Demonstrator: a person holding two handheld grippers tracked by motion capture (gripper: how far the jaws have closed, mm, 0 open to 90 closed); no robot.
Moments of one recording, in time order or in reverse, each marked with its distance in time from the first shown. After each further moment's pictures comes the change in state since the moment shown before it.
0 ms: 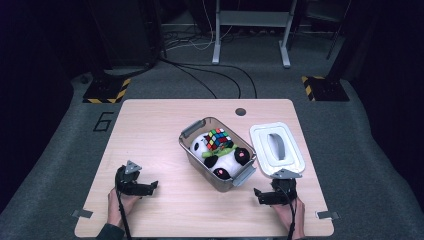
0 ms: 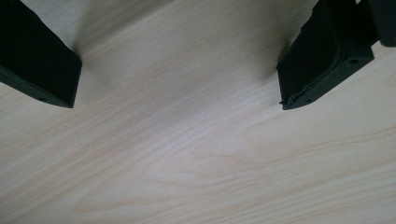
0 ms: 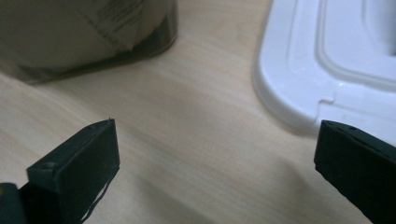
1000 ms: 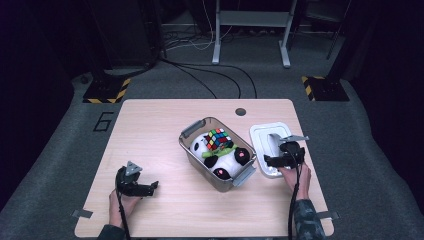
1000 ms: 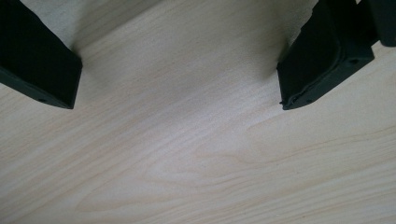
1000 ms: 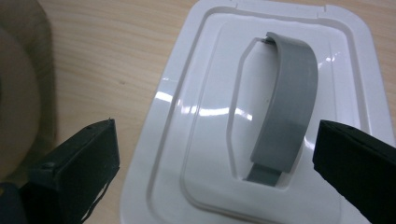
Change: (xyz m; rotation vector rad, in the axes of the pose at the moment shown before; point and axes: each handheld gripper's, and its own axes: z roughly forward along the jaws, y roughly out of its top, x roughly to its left) left arm -0.002 -0.001 0.000 -0.004 -0.002 0.001; right arm -0.072 0.081 0.023 0.017 -0.114 0.078
